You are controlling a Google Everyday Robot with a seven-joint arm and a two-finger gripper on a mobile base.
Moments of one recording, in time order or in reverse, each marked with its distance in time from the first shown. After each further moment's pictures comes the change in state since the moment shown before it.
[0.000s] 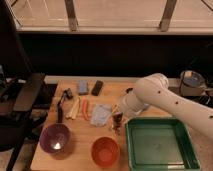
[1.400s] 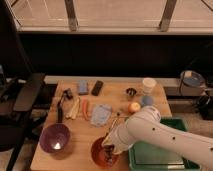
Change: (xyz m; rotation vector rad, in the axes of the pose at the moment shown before) arm -0.089 0.053 0.062 -0.001 -0.091 -0.002
